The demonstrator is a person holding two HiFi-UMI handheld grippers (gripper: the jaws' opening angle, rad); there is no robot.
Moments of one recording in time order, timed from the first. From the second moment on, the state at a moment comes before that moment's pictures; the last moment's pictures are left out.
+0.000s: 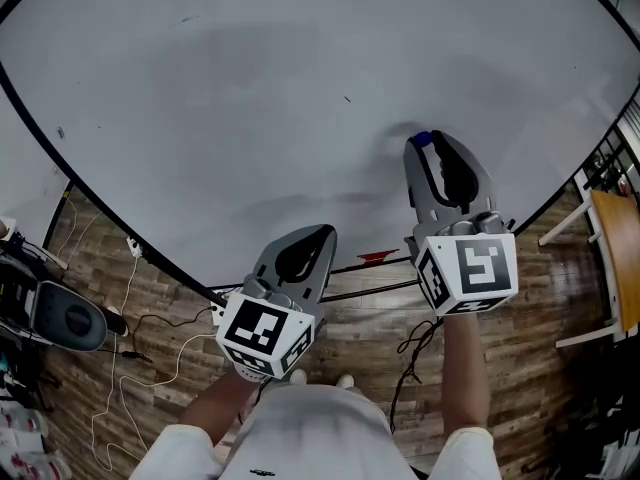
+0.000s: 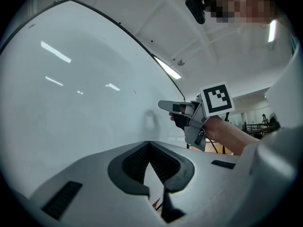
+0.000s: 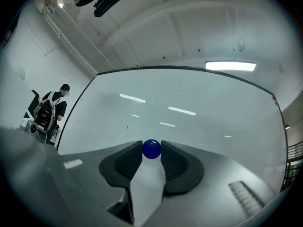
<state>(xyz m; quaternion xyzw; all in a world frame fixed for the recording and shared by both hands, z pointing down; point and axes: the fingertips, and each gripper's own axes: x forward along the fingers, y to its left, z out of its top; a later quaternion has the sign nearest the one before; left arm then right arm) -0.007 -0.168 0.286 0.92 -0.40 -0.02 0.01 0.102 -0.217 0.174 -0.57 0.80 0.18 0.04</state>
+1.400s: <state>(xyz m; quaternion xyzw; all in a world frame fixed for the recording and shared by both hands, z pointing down) -0.014 -0.163 0.286 0.92 -0.40 -0.03 0.01 0.095 -0.244 0.159 -0.60 0.77 0.22 0.03</state>
